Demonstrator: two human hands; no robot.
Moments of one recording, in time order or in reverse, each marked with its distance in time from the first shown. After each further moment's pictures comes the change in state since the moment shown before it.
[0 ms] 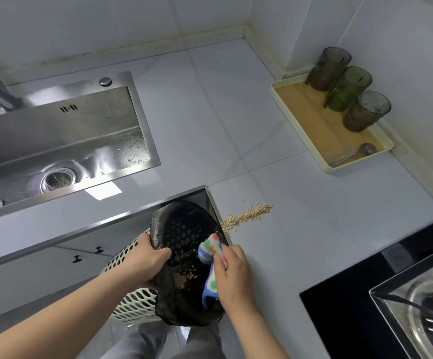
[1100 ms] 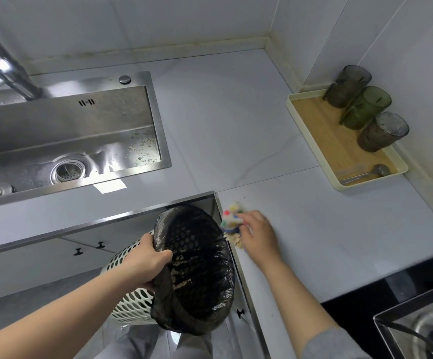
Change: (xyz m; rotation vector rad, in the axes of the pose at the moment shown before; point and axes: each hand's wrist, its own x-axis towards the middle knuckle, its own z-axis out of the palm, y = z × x) left_hand 0.013 -0.011 -0.005 0.047 0.002 0.012; right_hand 0.107 0.021 -0.034 -0.119 -0.064 -0.224
